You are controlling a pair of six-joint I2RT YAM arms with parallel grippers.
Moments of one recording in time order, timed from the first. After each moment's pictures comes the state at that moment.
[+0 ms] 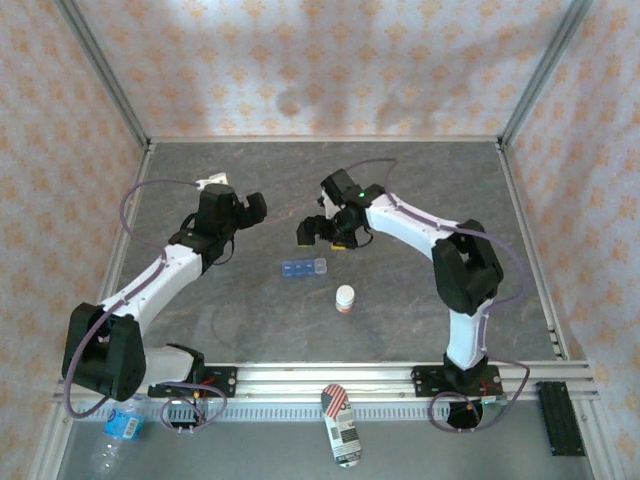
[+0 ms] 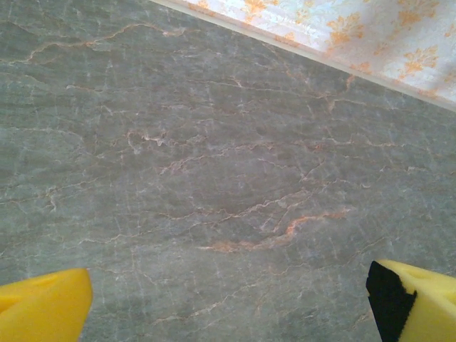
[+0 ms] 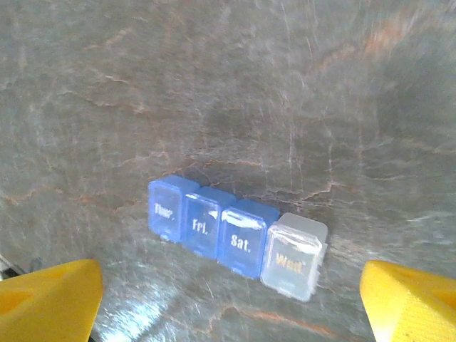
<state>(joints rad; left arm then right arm) -0.25 1.28 0.84 -0.17 -0.20 -0.51 0.65 1.90 1.50 -0.76 -0.37 0.49</state>
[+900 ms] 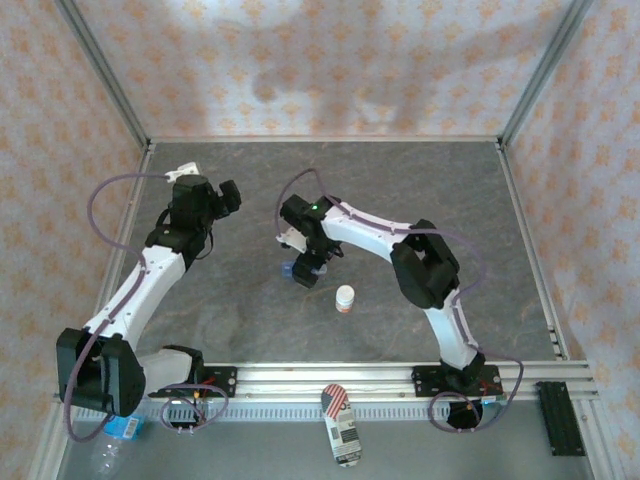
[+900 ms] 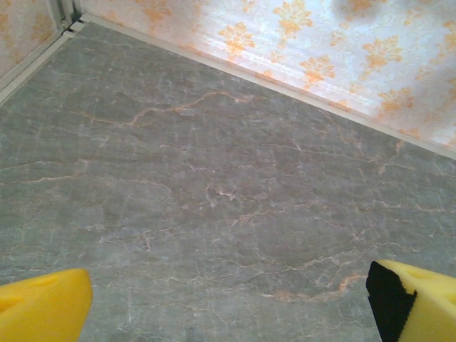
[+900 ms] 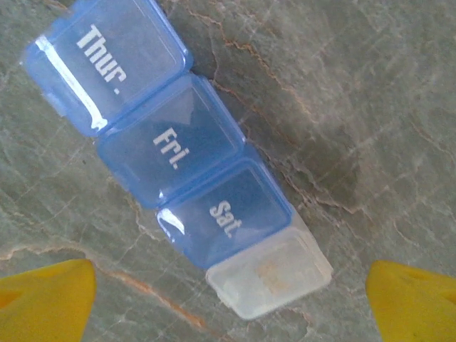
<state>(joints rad) -0.12 1.20 0.90 -0.26 -0.26 -0.46 0.84 2.15 1.74 -1.07 -0.04 -0.24</state>
